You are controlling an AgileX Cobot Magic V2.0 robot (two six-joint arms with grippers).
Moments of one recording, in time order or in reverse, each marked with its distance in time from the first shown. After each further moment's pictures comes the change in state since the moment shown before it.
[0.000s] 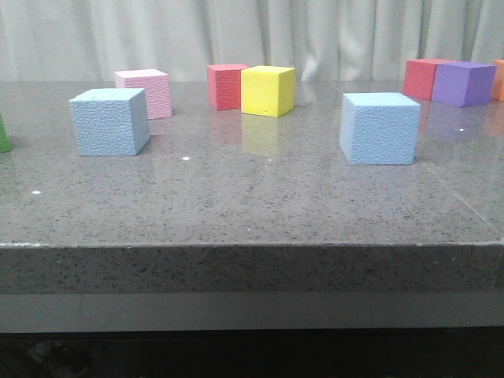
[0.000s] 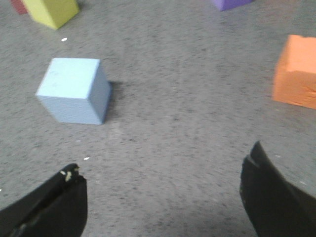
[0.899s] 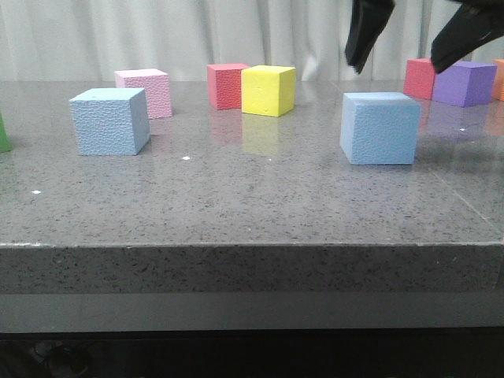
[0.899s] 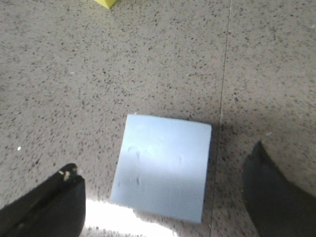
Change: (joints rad) left arm 0.000 0.000 0.000 0.000 -0.045 0.000; right arm 0.284 0.768 -0.514 -0.161 0.034 0.343
